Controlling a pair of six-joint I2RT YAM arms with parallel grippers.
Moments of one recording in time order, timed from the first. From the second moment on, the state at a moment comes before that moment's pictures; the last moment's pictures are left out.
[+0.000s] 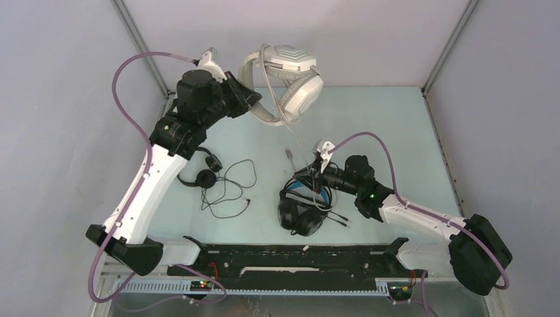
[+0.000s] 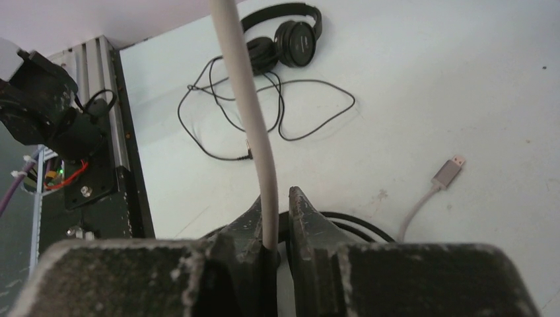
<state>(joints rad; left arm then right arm) -0.47 1.30 1.62 -0.58 0.04 -0.71 0.74 1.15 0.56 0.47 -0.43 0.10</state>
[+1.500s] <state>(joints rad) -0.44 1.32 1.71 -0.65 0.39 -0.50 0.37 1.26 0.46 0.75 -0.50 0.32</state>
